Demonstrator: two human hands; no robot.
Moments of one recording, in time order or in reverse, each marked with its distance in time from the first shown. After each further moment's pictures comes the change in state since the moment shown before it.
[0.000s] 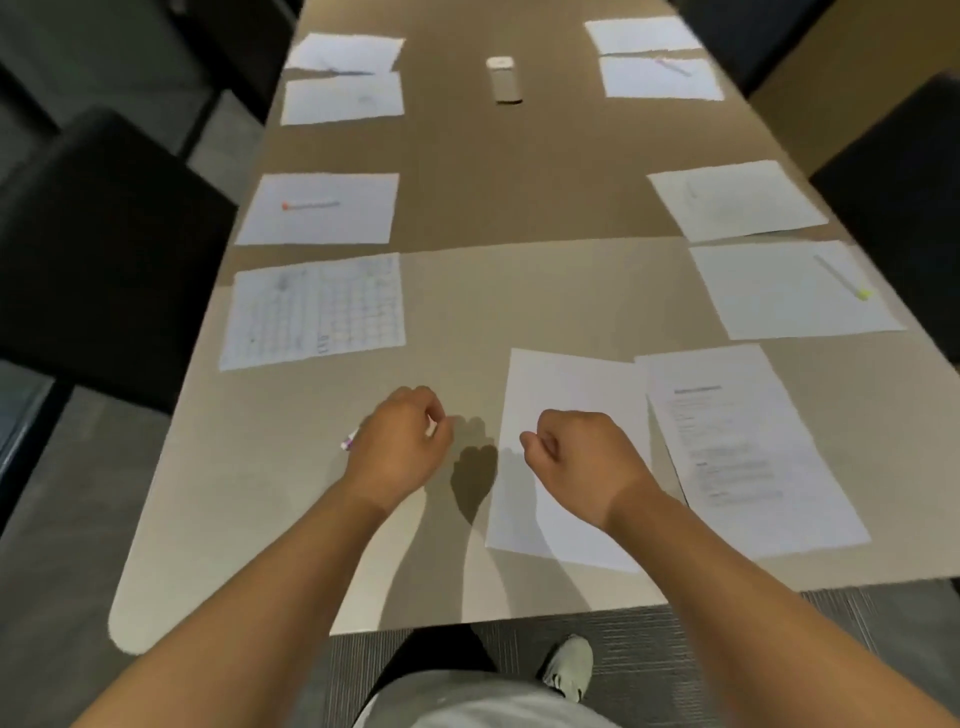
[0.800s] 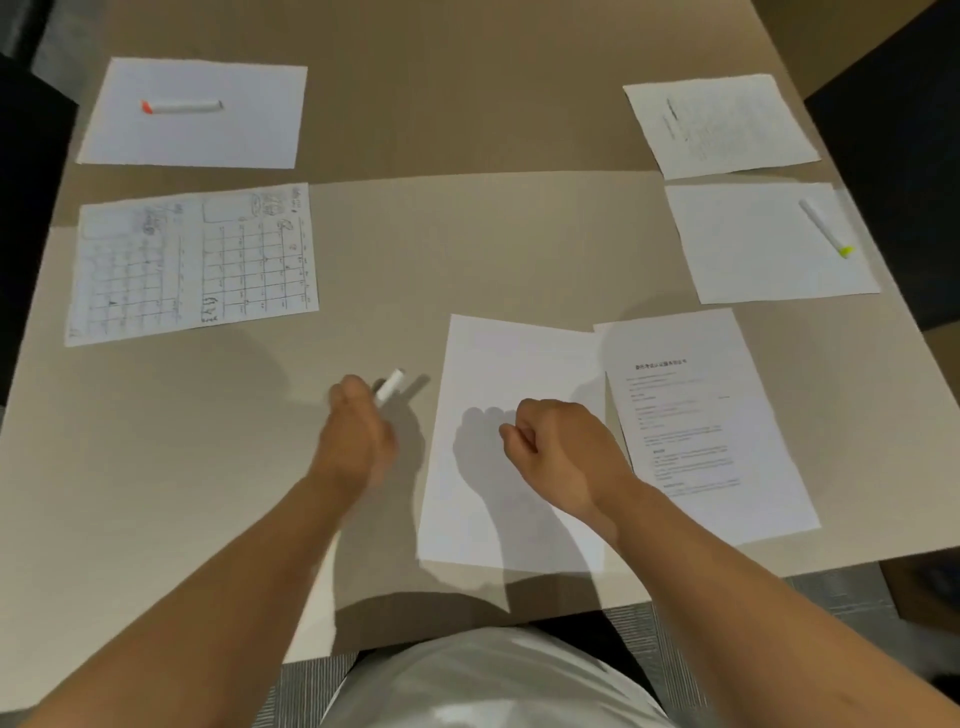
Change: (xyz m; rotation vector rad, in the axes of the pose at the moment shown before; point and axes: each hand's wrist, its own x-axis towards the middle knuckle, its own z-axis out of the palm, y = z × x) left_hand 0.055 -0.015 0.092 -0.181 -0.150 -0.383; right_hand 0.053 0.078 0.022 -0.043 -0.128 0.038
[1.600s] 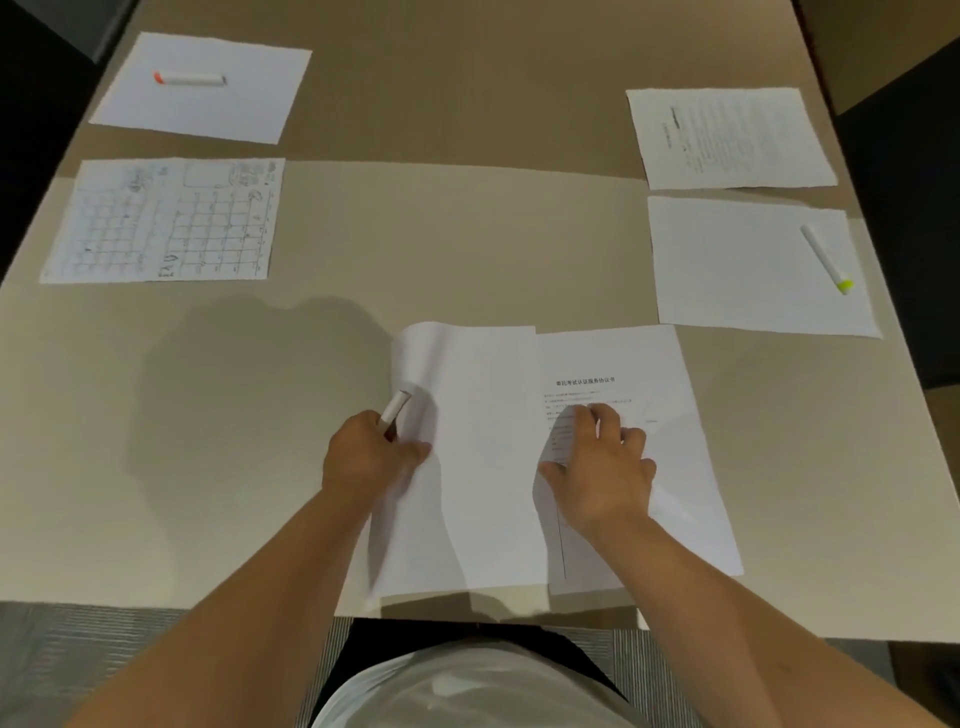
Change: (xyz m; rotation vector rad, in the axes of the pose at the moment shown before) left_hand -0.053 0.083 0.104 -0.142 0.045 -0.380; right_hand -0.013 0.170 0.003 -0.189 0.010 0.284
